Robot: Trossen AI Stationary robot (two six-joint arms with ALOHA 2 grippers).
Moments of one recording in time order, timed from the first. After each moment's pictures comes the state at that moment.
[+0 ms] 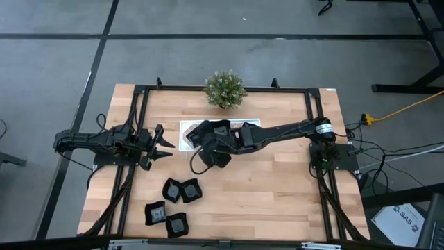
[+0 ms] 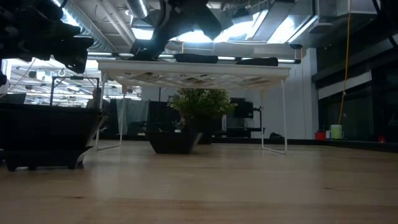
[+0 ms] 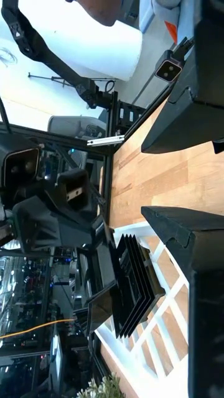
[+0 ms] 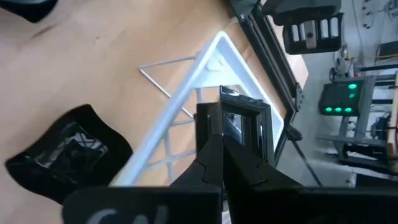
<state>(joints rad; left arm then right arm) -0.02 0.00 0.01 0.04 0.15 -0.14 0.14 2.01 1.89 -0.64 0.39 -0.86</state>
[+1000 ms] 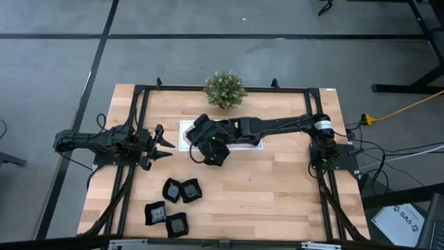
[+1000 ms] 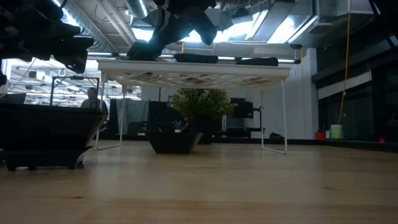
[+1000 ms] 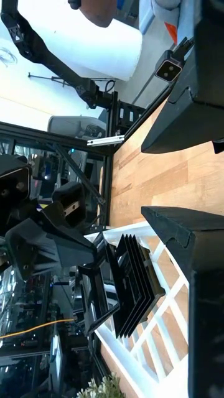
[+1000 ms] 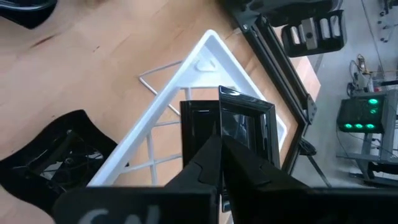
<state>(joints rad) -0.02 0.00 0.01 0.04 0.15 -0.14 0.05 2.01 1.89 -0.61 0.23 -0.90</state>
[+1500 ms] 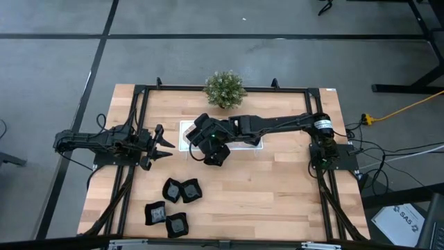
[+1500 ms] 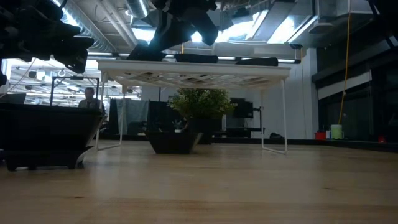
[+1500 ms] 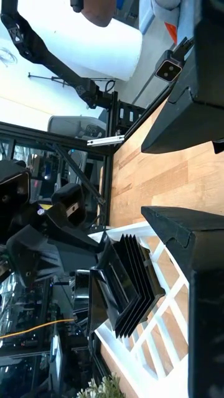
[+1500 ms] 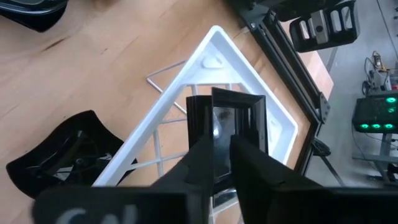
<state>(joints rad) -0.02 0.00 0.01 0.04 0.15 -0.14 0.04 2.01 1.89 -0.63 0.18 -0.87</state>
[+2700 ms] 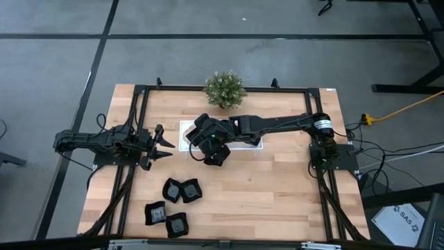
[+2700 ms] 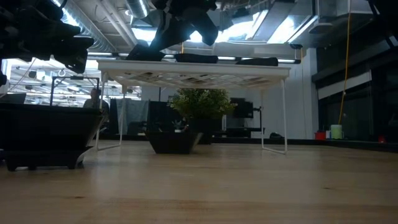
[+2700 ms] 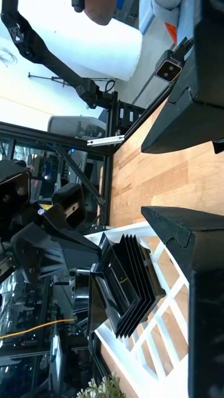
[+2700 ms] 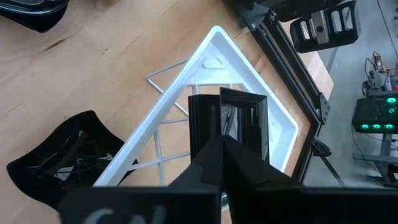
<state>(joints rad) -0.02 0.00 0.01 0.04 0.15 -0.14 0.04 2.01 1.89 -0.63 0.18 -0.87</state>
